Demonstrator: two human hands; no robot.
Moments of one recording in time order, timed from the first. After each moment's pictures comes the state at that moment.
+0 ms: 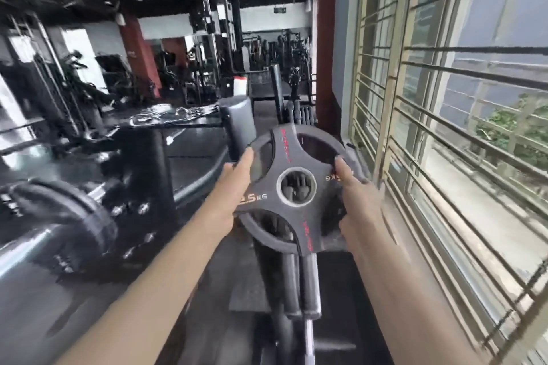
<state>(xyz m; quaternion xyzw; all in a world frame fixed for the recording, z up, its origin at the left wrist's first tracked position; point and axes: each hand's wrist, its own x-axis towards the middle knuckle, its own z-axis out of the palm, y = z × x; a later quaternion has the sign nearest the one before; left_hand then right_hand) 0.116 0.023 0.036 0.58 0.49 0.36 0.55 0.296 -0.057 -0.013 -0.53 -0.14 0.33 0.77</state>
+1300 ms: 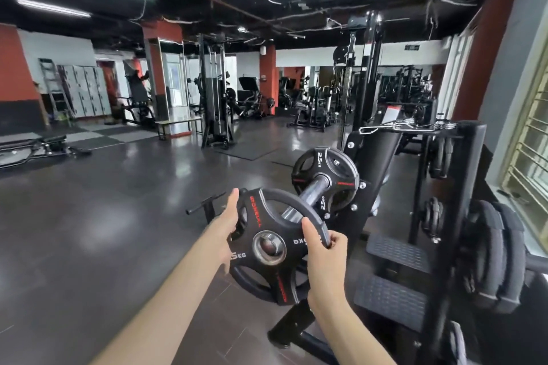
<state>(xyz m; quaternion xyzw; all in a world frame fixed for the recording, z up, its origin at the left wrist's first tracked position) -0.457 -0.110 0.007 0.31 0.63 0.38 0.60 -0.300 -0.173 -0.041 -0.52 -0.30 0.40 0.69</state>
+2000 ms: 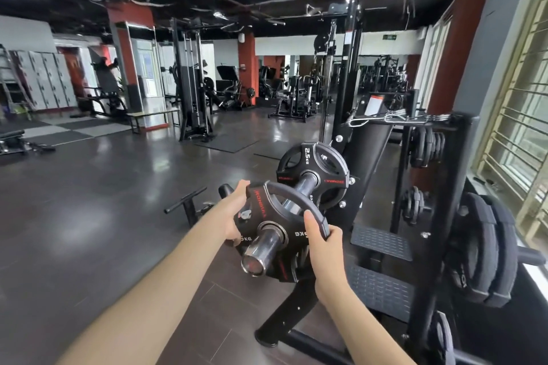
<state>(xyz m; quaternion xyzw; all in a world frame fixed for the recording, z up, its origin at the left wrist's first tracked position) -0.424 -0.019 0.011 0.39 0.61 0.34 0.60 -0.265 -0.097 -0.060 -0.55 -0.32 0.41 0.66</state>
